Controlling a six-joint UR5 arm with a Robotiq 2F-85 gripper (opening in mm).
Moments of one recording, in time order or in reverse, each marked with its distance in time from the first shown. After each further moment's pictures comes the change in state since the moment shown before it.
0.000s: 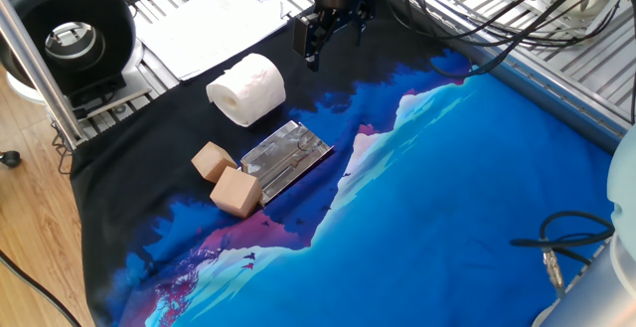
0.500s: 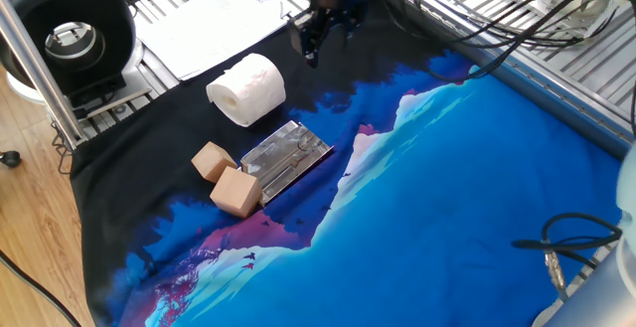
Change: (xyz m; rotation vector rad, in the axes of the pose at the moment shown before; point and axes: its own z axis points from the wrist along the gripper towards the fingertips) arm -0.026 0.008 0.002 -0.010 -0.104 0.076
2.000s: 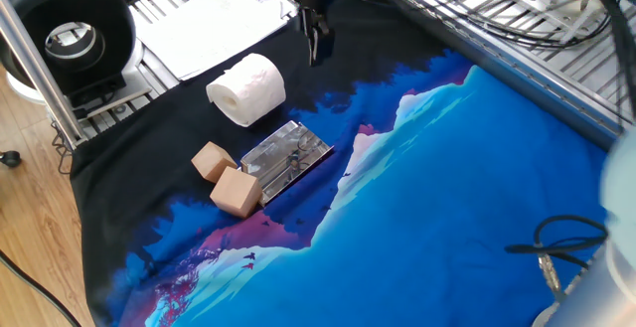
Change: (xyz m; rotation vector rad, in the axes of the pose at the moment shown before) arm -0.047 0.004 0.009 0.069 0.003 -1.435
